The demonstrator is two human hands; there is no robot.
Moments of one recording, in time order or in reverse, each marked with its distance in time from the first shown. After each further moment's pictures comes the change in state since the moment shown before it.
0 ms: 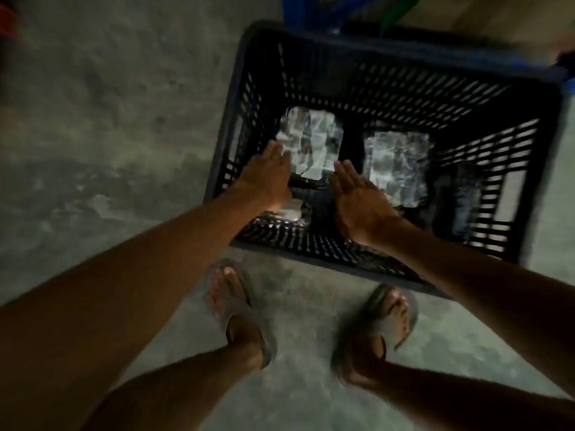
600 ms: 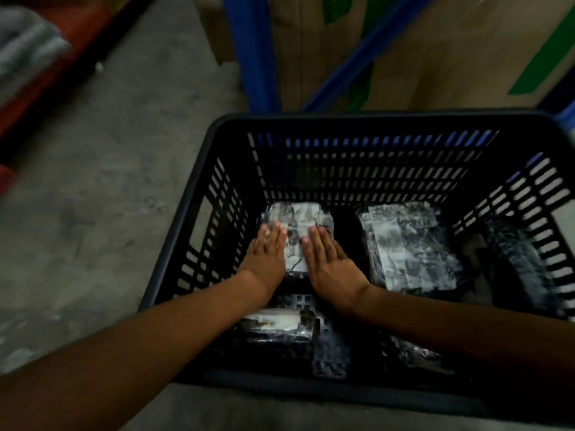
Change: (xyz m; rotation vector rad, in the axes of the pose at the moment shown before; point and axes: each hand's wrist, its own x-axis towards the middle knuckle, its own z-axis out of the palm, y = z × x) left_hand 0.110 -0.007 0.081 0.456 0.213 -0.010; right_hand 0.122 0.003 0.091 -0.177 0.354 0.030
